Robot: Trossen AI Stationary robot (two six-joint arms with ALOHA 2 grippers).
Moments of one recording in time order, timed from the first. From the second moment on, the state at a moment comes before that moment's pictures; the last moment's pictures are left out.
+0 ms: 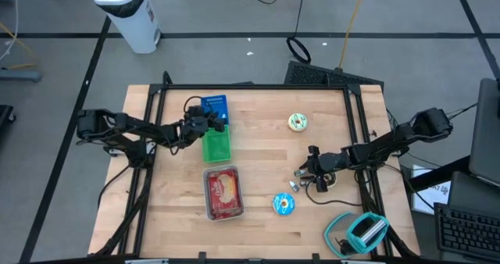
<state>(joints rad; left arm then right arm) 0.24 1.44 0.41 0.50 -0.71 -0.76 0.22 1.25 0.14 0.38 0.08 0.07</state>
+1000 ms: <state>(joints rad) 0.24 1.44 0.41 0.50 -0.71 -0.77 0.22 1.25 0.14 0.51 0.14 -0.01</state>
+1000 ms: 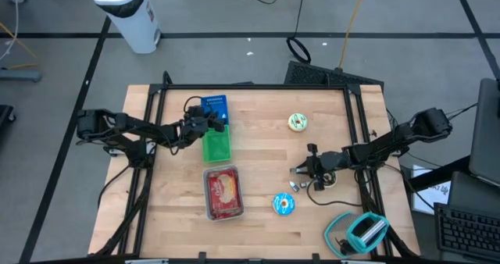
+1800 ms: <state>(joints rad) 0.23 1.44 0.41 0.70 -0.35 -0.72 0.09 1.25 0.14 0.84 0.21 -0.35</state>
